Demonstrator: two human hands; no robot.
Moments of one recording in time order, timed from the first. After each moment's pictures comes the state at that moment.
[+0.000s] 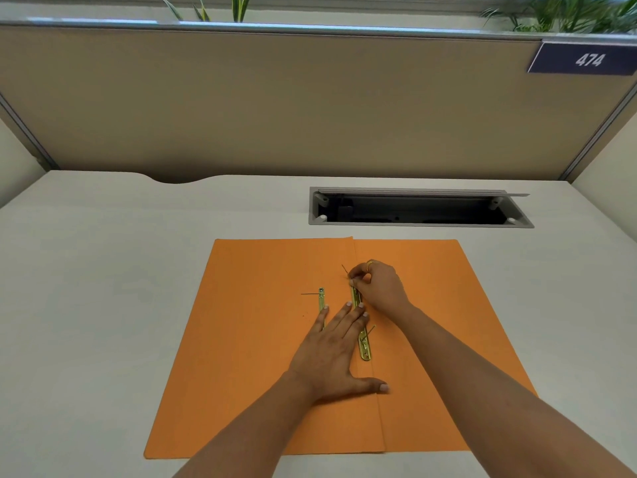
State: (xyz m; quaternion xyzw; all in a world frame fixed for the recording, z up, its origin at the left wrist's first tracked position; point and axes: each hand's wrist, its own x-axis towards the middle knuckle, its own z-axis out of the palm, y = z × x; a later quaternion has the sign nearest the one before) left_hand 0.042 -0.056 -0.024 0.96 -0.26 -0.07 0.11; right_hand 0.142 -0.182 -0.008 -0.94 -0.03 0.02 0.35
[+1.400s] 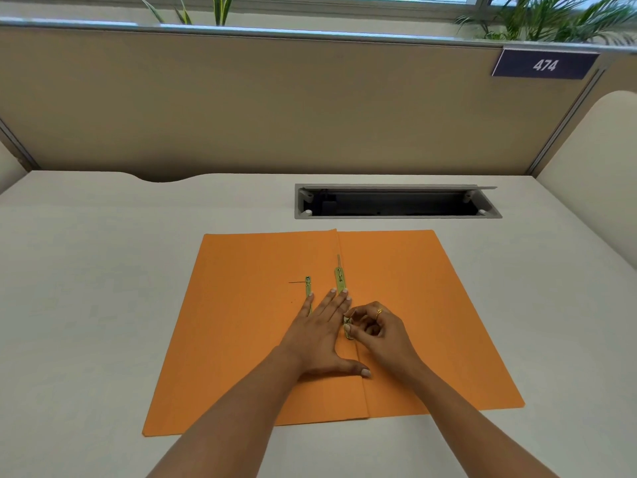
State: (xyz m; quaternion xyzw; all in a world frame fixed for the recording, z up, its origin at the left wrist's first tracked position) left_hand 0.041 -0.054 -0.022 0.95 -0.28 -0.10 0.08; right_hand 0.029 -0.207 -0.024 -0.85 -0.06 0.00 0.52
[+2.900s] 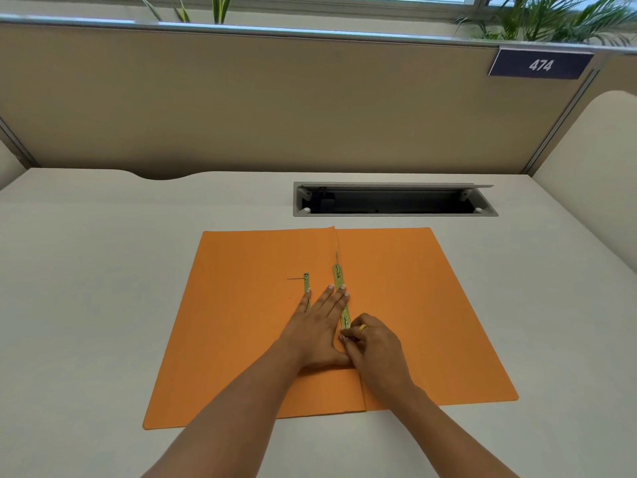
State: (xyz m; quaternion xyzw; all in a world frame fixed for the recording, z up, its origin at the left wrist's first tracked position) left_hand 0.045 -0.054 -0.029 0.95 -0.27 -0.10 0.07; right_hand -0.005 -0.186 -0.017 -0.94 -0.10 -0.09 0.32
